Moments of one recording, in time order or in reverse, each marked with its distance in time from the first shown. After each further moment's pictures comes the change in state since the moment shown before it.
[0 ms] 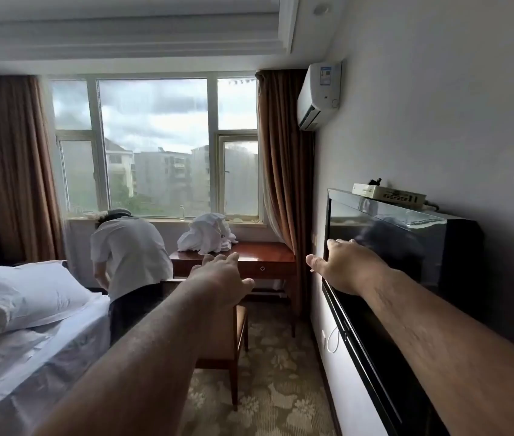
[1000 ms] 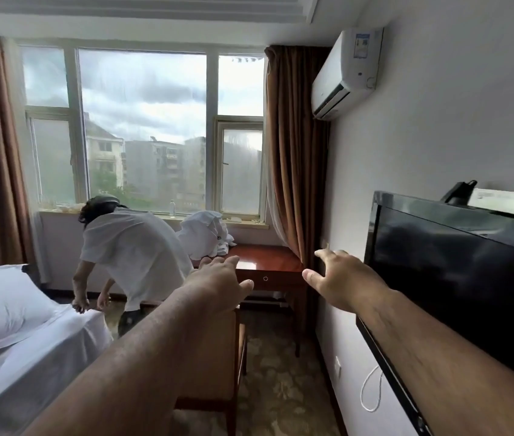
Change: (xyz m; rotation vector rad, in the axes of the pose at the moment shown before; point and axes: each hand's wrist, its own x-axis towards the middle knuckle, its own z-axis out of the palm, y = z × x) left_hand 0.302 -0.122 0.055 -0.071 0.004 0.024; right_hand 0.281 -0.071 0.123 0.014 0.032 -0.019
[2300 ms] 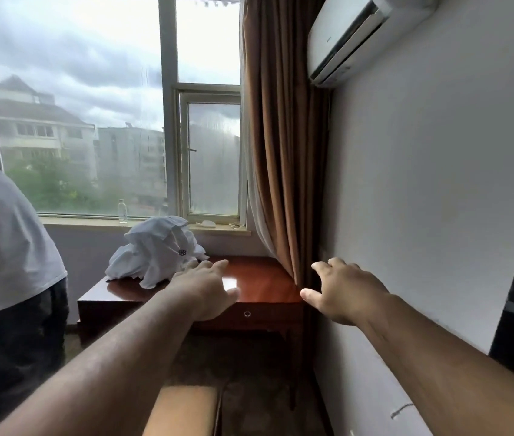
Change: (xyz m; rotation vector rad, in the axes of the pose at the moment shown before) left_hand 0.548 -0.018 0.116 0.099 -0.073 0.063; right_hand 0.505 0.106 0.146 -0.245 -0.121 0.050
